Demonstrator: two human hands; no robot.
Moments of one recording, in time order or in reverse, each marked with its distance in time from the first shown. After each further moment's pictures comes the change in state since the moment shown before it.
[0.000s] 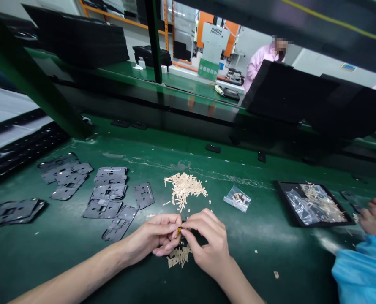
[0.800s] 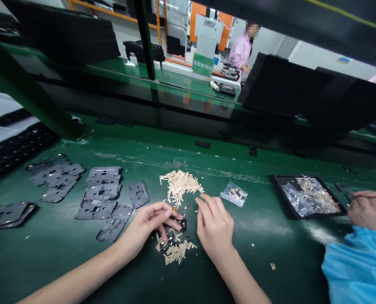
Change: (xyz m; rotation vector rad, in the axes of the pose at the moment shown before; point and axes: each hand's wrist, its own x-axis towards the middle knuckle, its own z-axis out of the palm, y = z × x) left_hand 0.003 -0.004 -0.002 0.299 0.382 0.224; right_hand -0.001 0.013 -0.006 -0.547 0.076 0.008
